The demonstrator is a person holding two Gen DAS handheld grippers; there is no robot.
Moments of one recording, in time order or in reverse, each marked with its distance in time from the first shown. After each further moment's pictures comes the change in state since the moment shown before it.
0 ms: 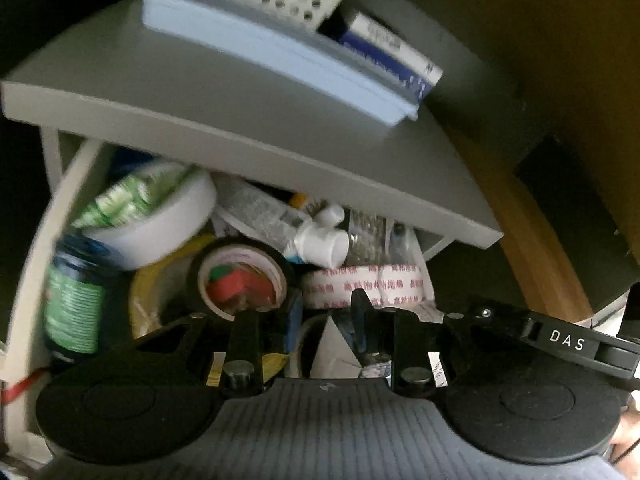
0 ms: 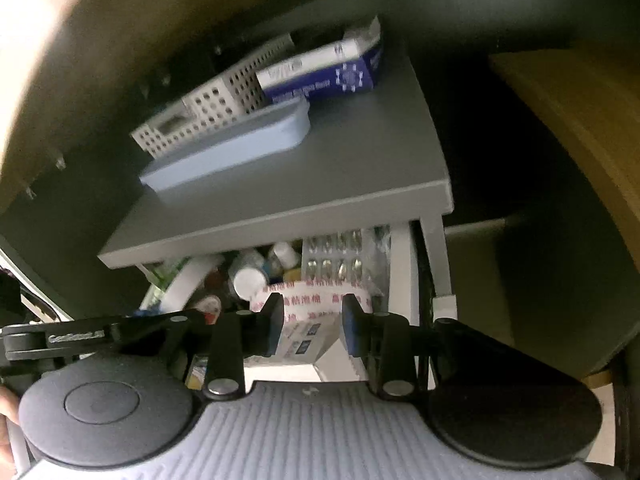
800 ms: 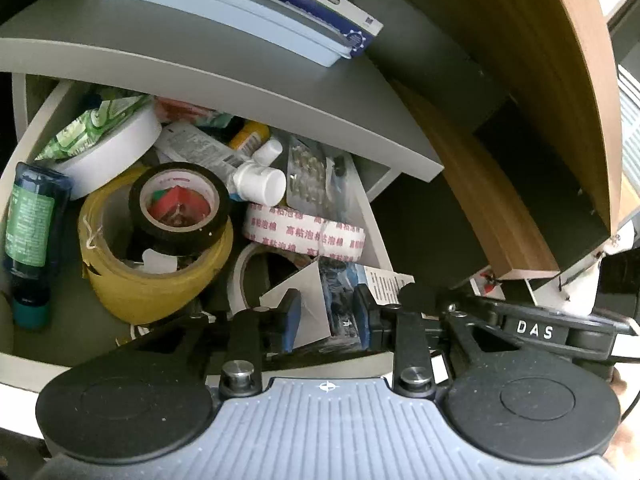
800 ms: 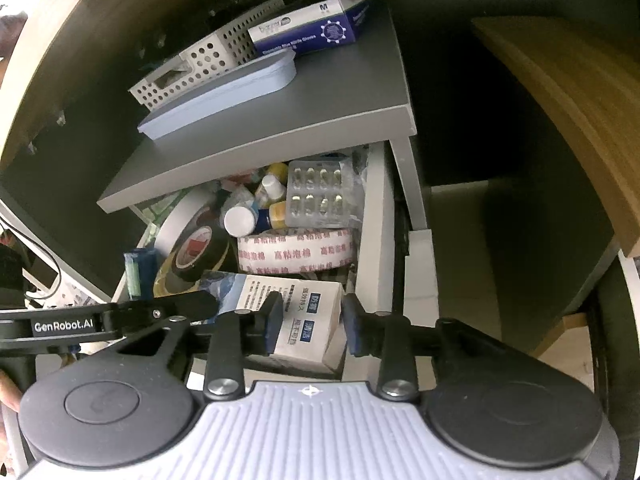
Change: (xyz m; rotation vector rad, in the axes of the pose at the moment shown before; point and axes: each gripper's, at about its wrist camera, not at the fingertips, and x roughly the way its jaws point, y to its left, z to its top) left arm -0.003 -0.024 -0.041 0.015 0.097 -0.102; right arm -0.025 -0.007 -0.036 -0.007 0.117 -0.028
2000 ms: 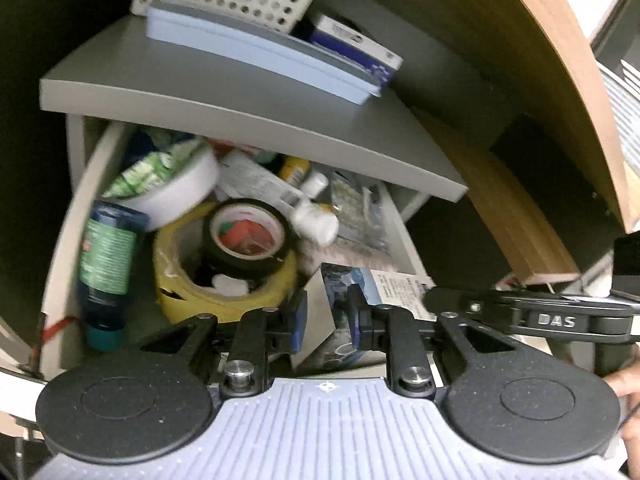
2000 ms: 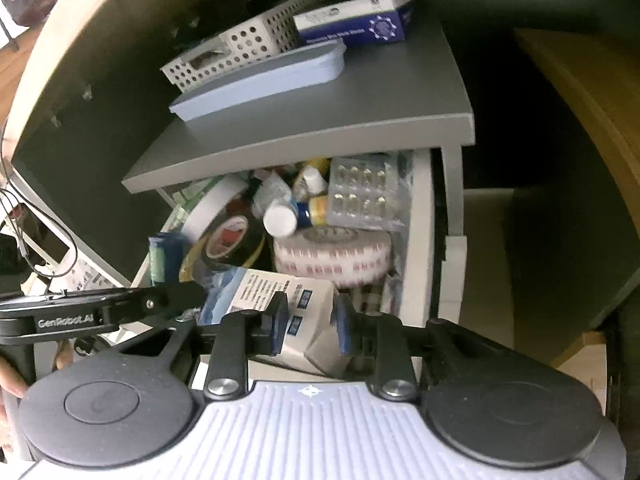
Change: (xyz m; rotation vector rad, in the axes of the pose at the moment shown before) left arm -0.033 0.016 -0.002 0.072 -0.057 0.057; right arm 0.006 0.024 0.005 -0.070 0.050 0.037
